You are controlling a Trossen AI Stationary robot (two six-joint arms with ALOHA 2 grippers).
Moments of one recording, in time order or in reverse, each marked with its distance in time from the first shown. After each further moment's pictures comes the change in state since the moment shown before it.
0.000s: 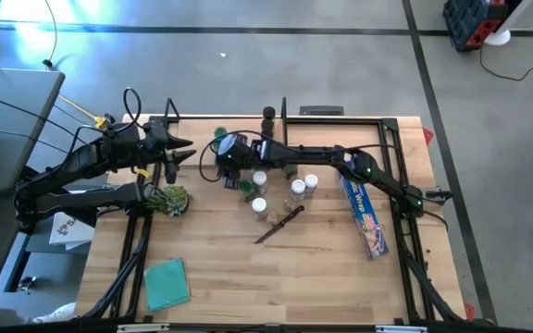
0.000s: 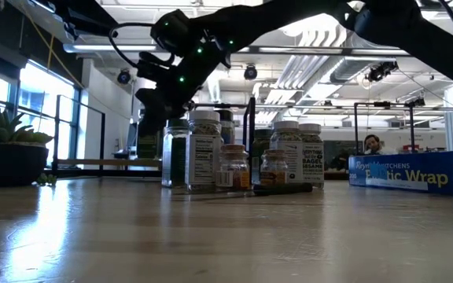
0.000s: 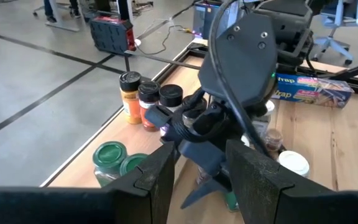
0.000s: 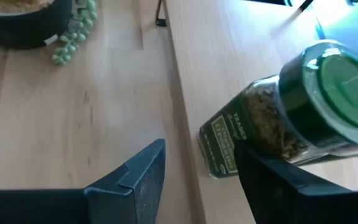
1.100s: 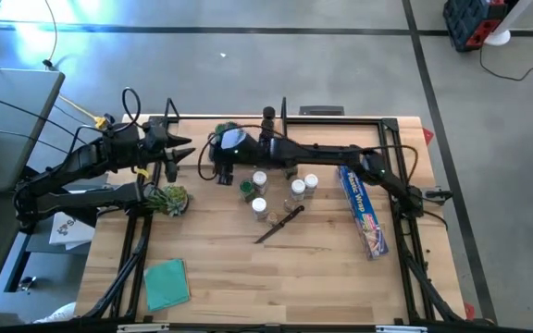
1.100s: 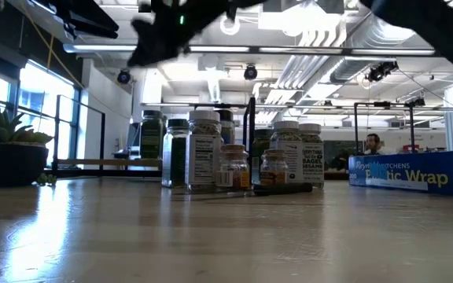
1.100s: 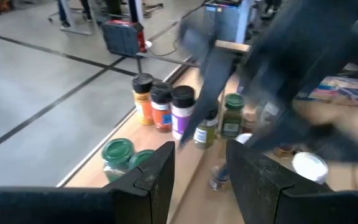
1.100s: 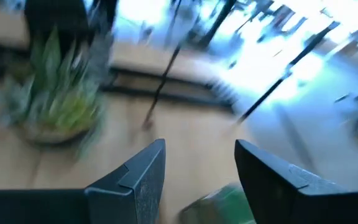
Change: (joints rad) left arm 0.000 0.000 0.000 0.003 -0.051 0.027; right arm 0.058 -0.159 0.027 0.132 0.076 -0.117
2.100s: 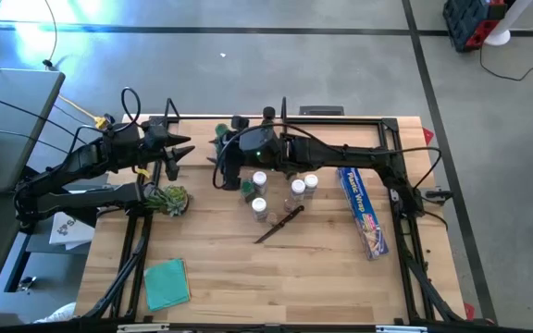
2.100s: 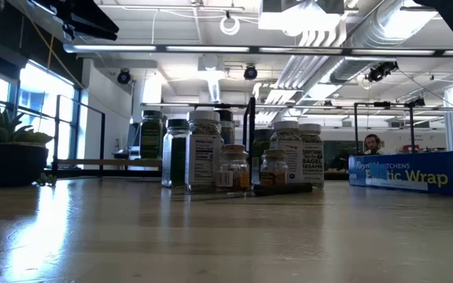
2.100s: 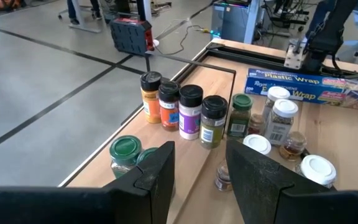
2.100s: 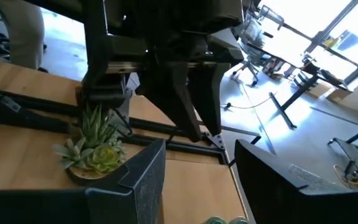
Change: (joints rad) left arm 0.000 0.000 0.000 -0.003 -0.030 -0.017; right arm 0.104 -0.171 0.029 -0.064 0.019 -0.040
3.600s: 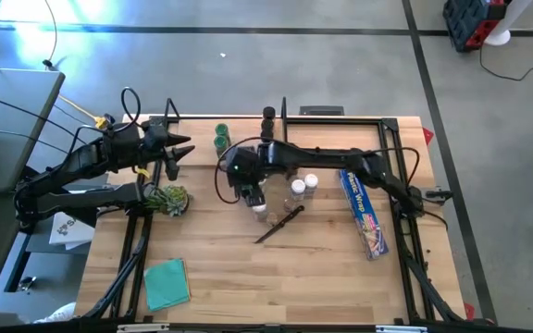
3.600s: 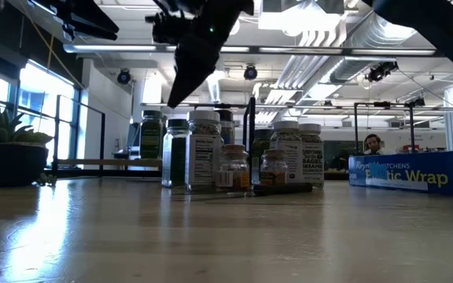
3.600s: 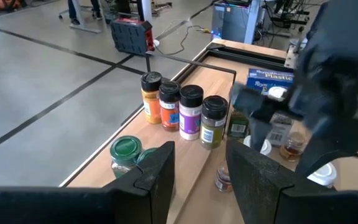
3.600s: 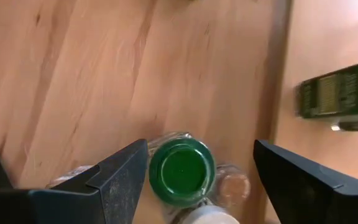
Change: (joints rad) left arm 0.000 0.000 0.000 0.001 -0.002 0.000; right arm -0.067 0.192 -0.003 -0.543 -0.246 0.010
